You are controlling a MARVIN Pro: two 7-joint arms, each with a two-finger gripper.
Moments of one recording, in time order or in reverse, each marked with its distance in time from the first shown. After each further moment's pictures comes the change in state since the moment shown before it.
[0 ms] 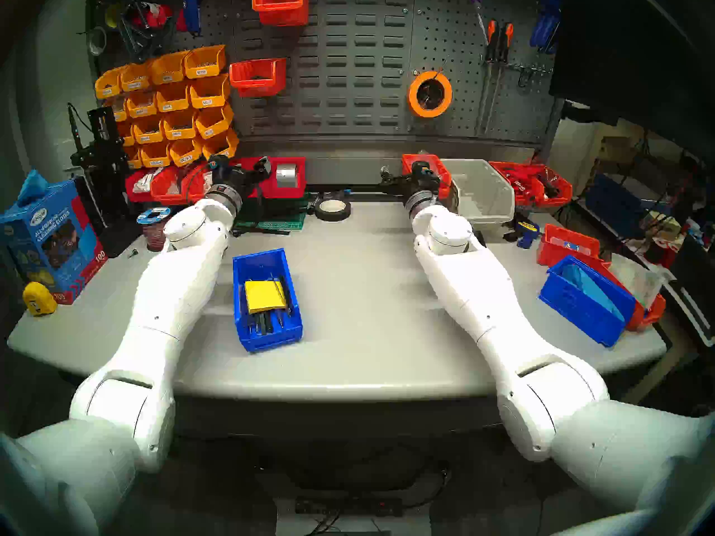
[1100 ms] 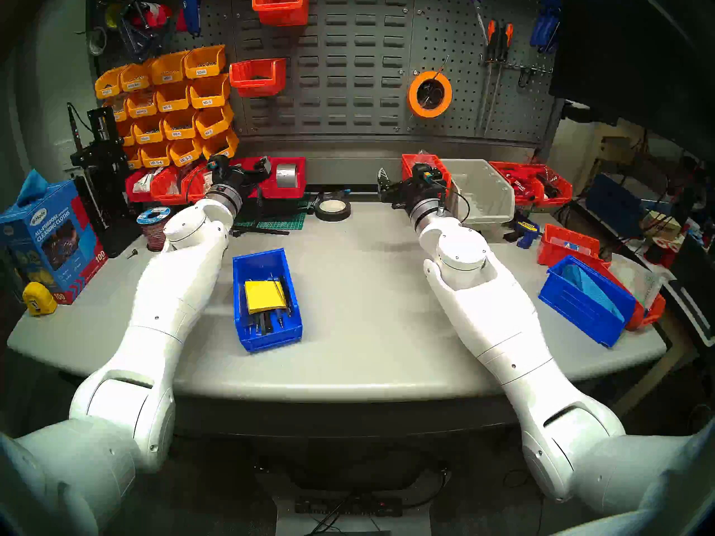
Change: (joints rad) left arm 0.000 0.000 0.000 0.000 0.000 0.000 0.000; right arm -0.224 0.129 -0.045 -0.434 -0.087 0.134 -0.073
